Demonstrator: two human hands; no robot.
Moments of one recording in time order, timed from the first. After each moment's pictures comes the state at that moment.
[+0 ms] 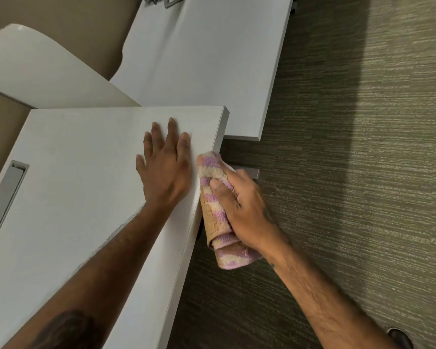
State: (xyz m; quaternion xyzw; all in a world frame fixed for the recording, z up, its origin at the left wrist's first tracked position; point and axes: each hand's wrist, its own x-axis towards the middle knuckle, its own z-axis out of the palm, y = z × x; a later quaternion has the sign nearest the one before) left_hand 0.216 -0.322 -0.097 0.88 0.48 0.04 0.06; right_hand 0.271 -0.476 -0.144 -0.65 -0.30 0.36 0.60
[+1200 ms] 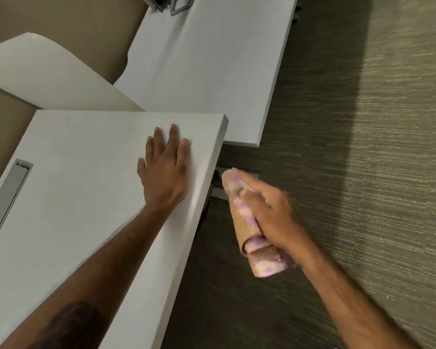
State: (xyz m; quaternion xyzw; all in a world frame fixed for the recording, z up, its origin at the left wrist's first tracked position) left_hand 0.216 -0.327 -0.089 0.88 0.47 0.04 0.06; right_hand 0.304 -0.514 -0.147 -0.69 -0.28 0.39 0.54
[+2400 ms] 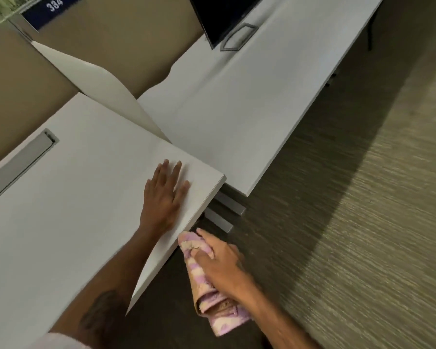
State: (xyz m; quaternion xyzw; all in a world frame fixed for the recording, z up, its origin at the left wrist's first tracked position) left_hand 0.215 -0.330 -0.087 0.85 0.51 0.07 0.12; right_hand 0.337 -0.511 -0.075 -0.64 -0.39 0.58 0.31
